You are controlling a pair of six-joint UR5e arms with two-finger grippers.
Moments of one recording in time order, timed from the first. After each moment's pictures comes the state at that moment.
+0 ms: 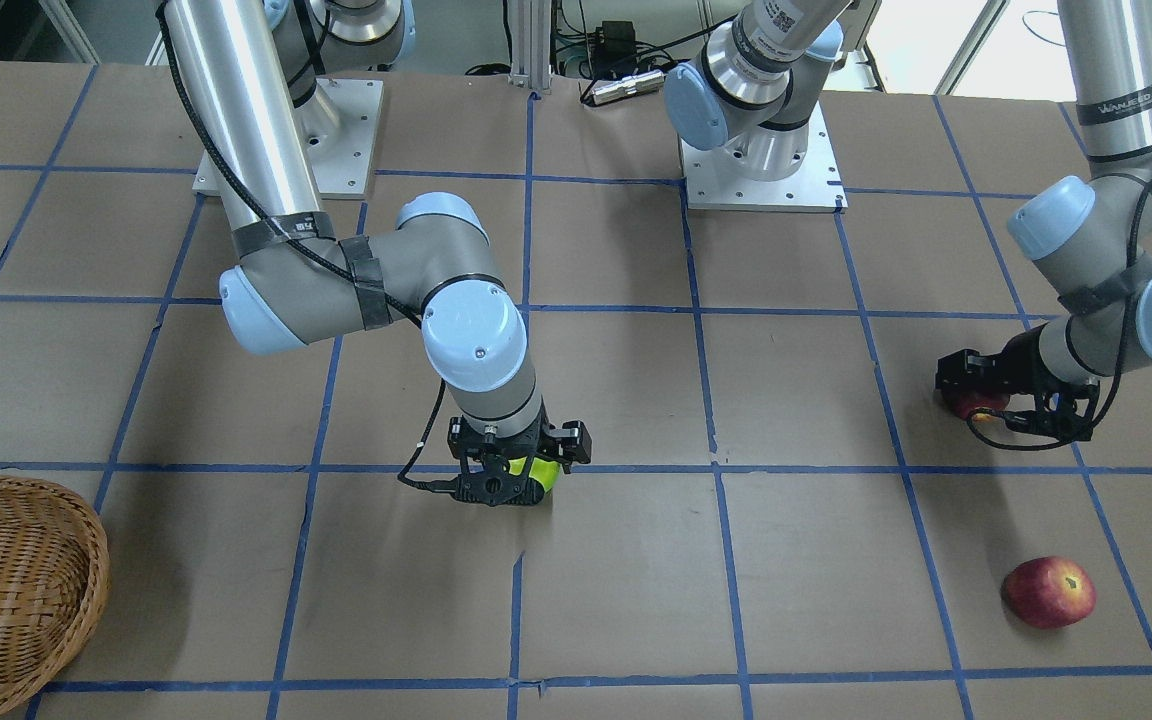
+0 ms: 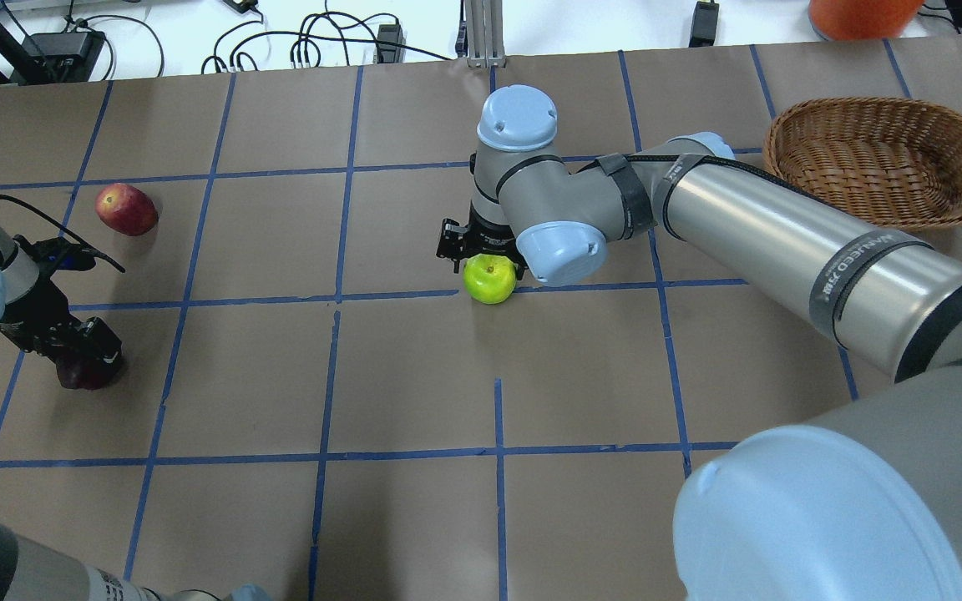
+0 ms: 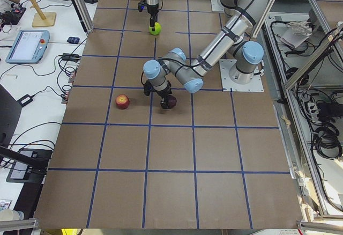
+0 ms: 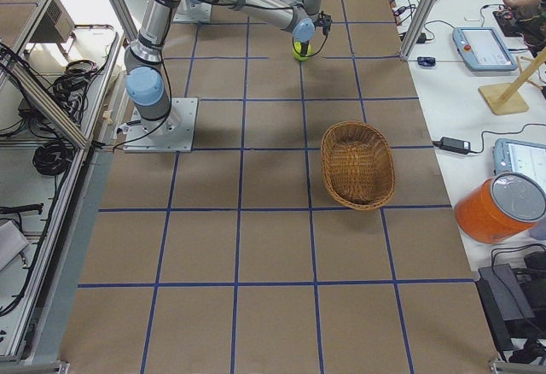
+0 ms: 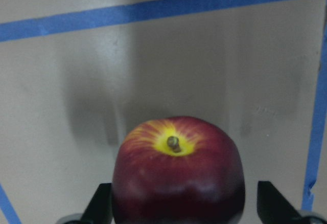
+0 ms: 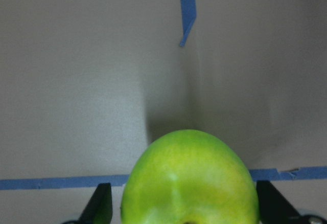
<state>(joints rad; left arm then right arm) -0.95 -1.95 -1.92 -1.08 1.71 0.74 1.91 -1.00 1.60 -2.20 -1.43 0.44</state>
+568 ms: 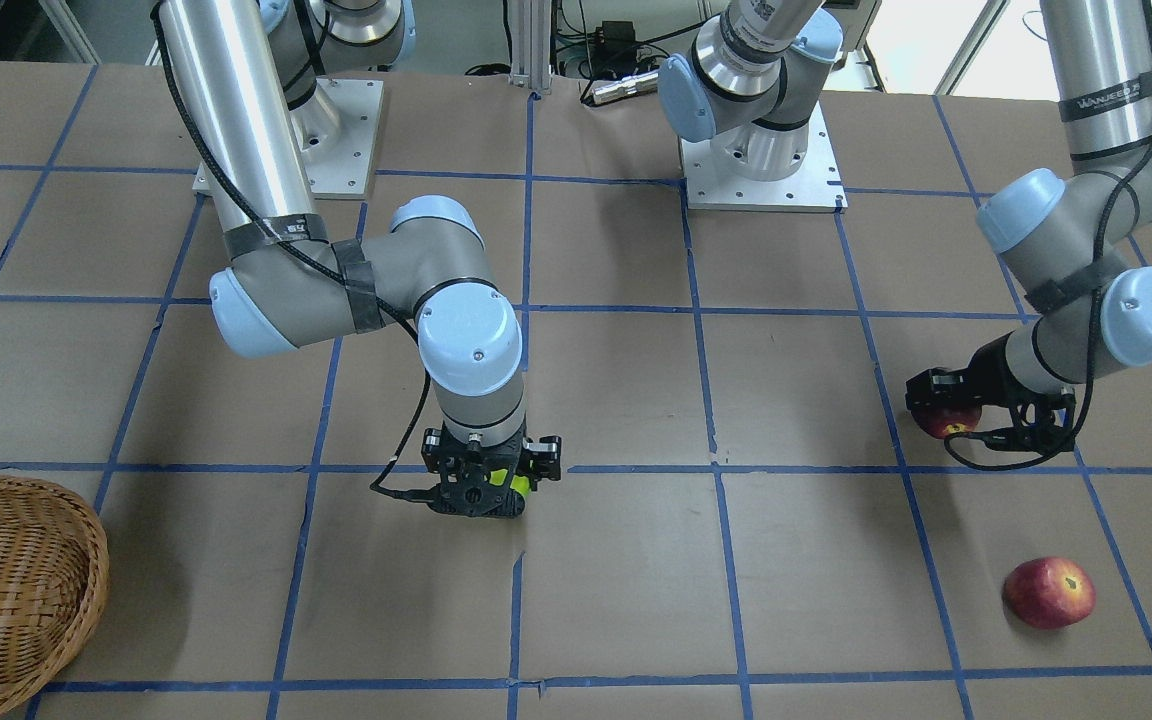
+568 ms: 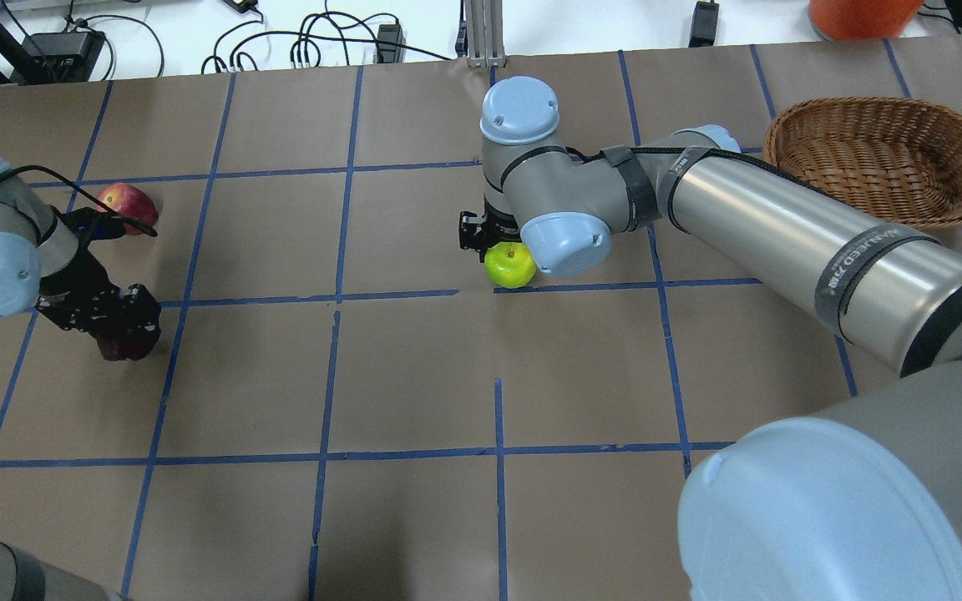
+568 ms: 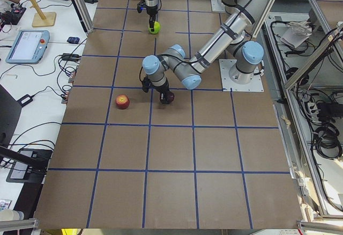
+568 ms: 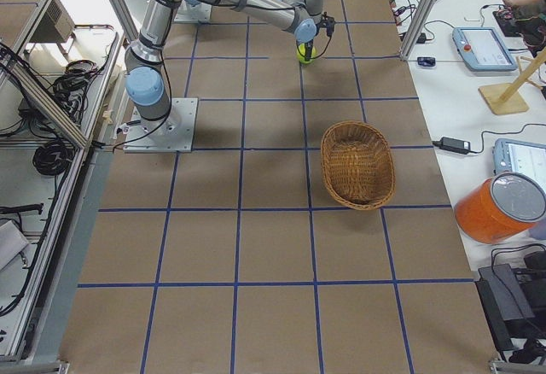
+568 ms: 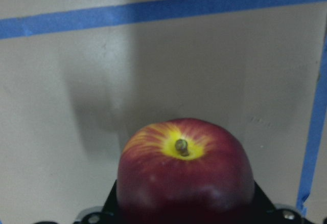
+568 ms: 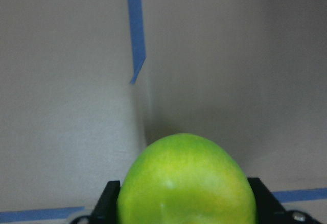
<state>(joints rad) -1.10 -1.90 -1.89 -1.12 1.64 0.42 1.89 -1.01 1.58 -2.19 -1.56 0.41</state>
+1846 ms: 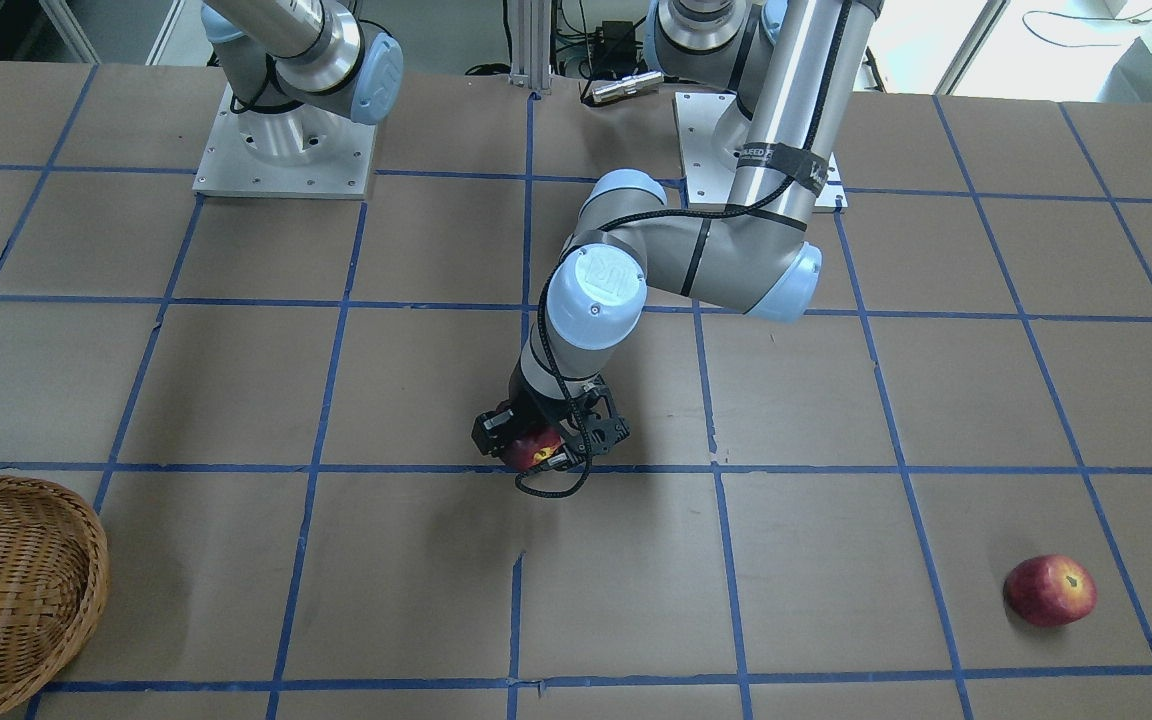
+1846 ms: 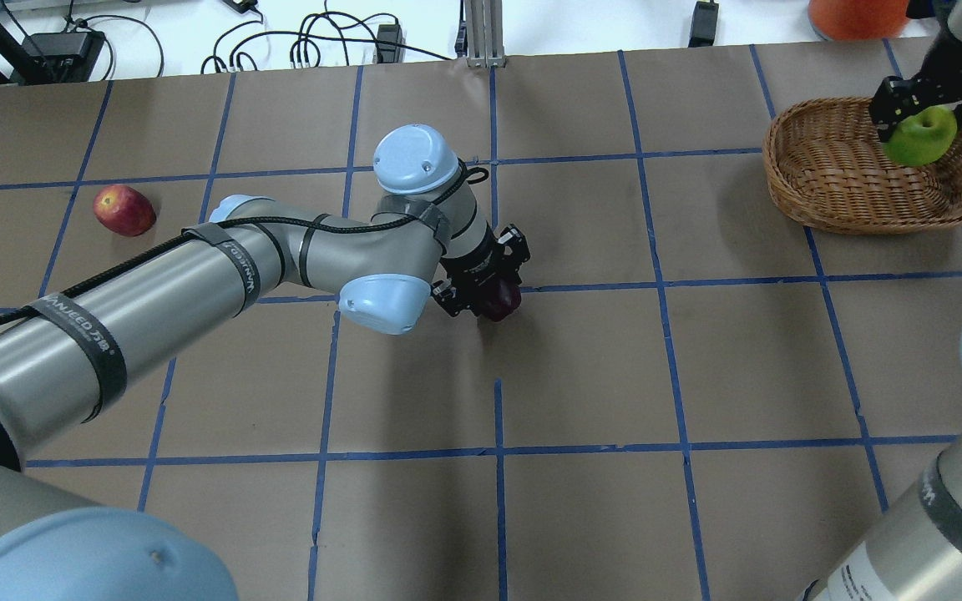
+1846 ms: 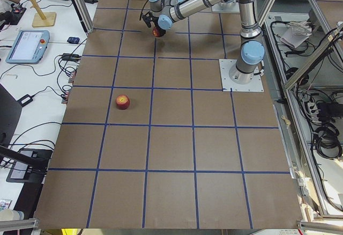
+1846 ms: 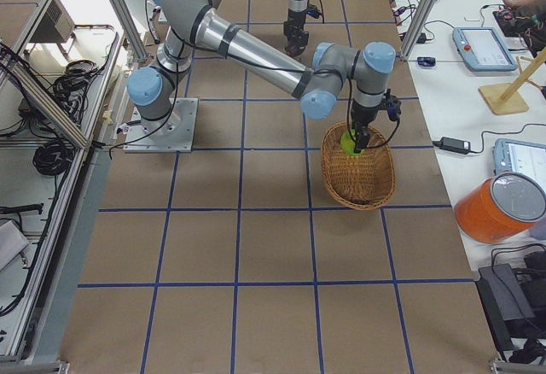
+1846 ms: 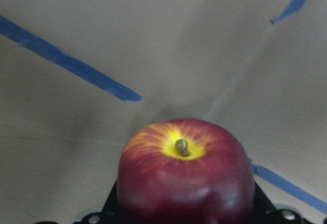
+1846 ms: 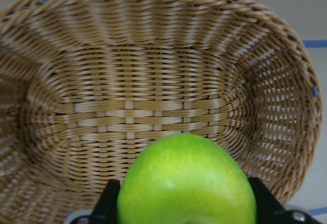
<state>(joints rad) -1.90 -2.07 -1.76 -0.82 1.35 -0.92 1.12 -1.00 1.34 -2.03 -1.72 -0.44</state>
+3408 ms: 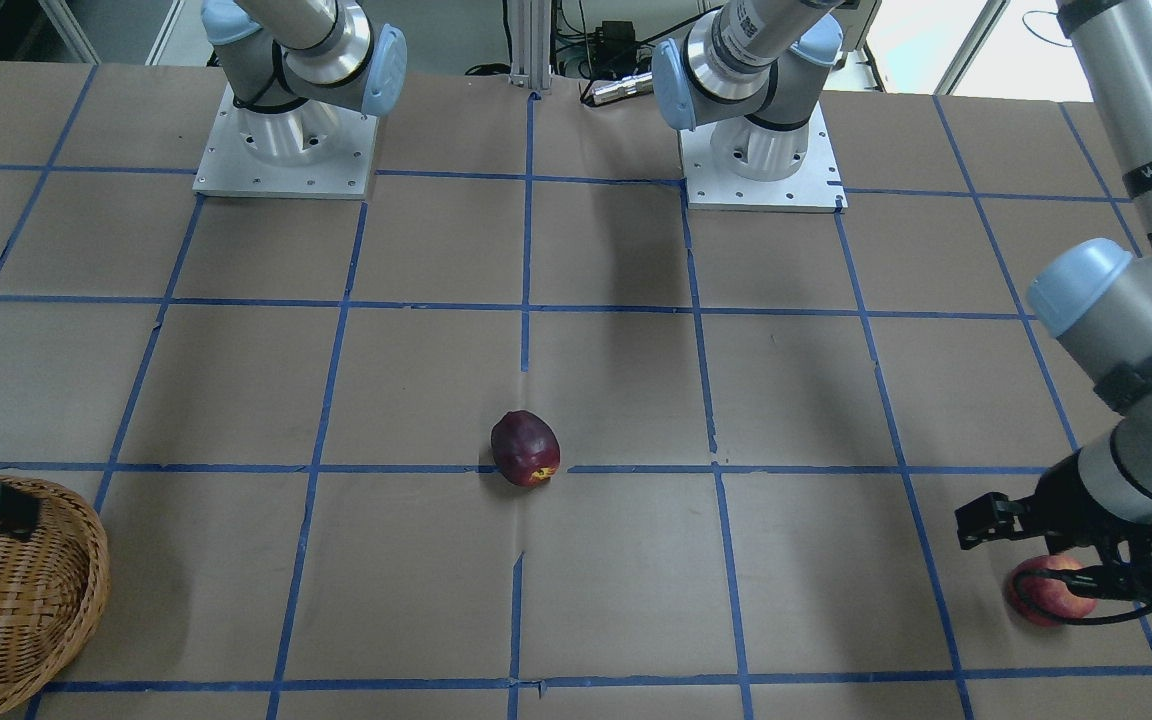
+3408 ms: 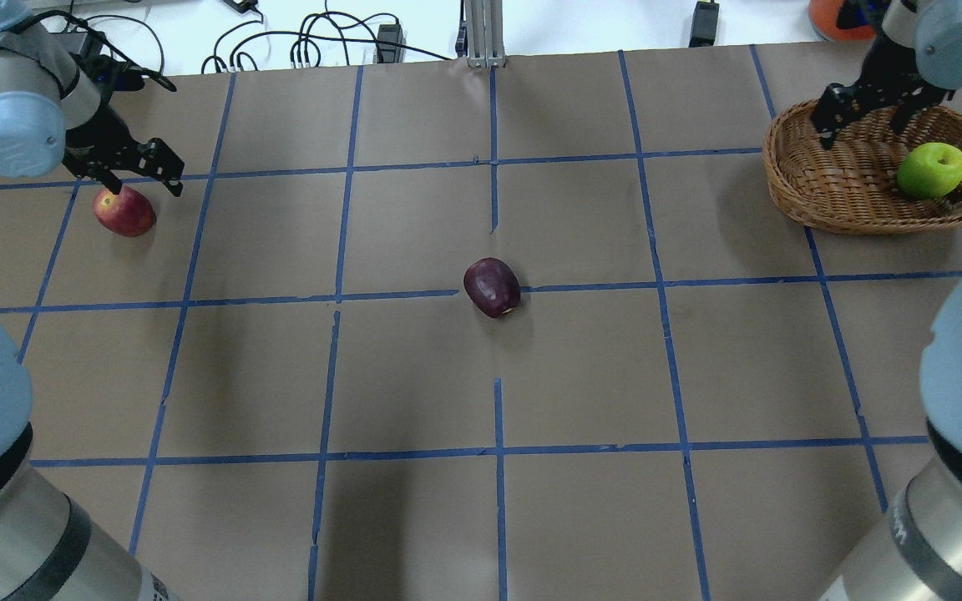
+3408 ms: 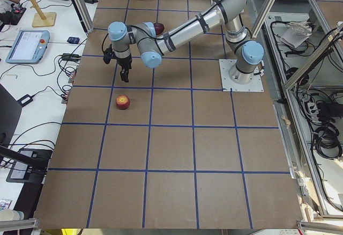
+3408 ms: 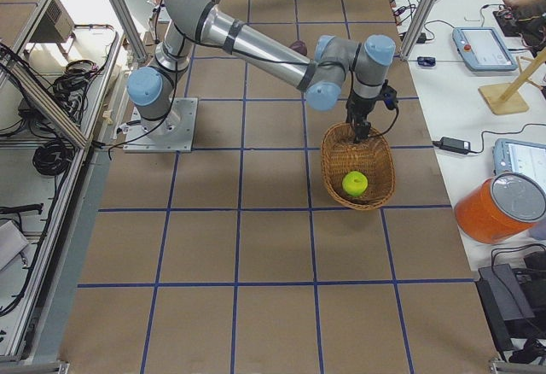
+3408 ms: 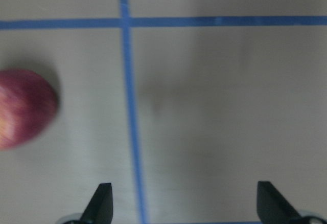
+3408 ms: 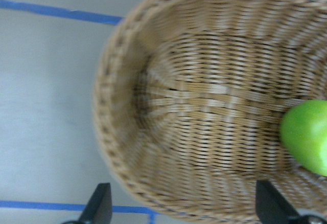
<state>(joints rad) -1.17 -2.11 -1.46 -1.10 1.58 0.51 1.33 -1.07 1.35 -1.83 -1.70 -0.42</state>
